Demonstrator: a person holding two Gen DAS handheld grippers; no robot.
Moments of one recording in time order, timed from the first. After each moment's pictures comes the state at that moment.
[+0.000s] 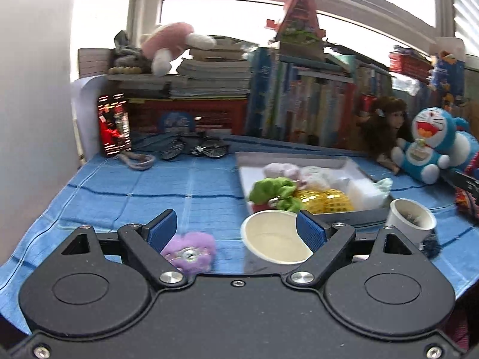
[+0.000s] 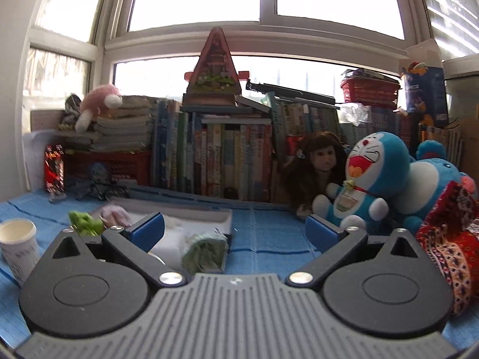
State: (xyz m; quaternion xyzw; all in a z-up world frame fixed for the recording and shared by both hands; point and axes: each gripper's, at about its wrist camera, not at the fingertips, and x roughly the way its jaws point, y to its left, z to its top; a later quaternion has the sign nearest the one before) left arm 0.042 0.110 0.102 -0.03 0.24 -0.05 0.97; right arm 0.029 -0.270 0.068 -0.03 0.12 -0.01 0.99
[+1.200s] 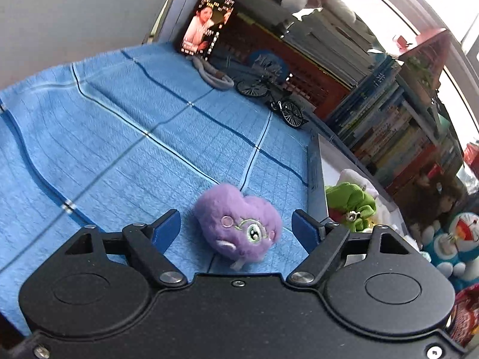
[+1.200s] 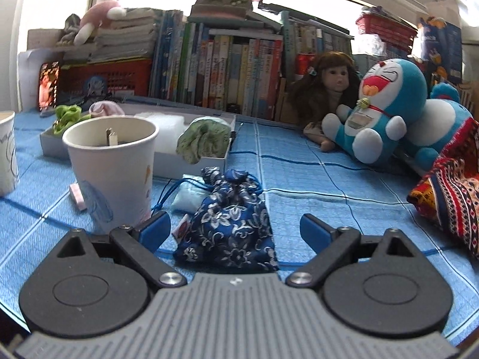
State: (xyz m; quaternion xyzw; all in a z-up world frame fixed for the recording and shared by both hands) left arm 0.109 0.196 0.014 -0.30 0.32 0.04 0.90; right arm 0.042 -0.258 -0.016 -0.07 0.24 0.00 0.97
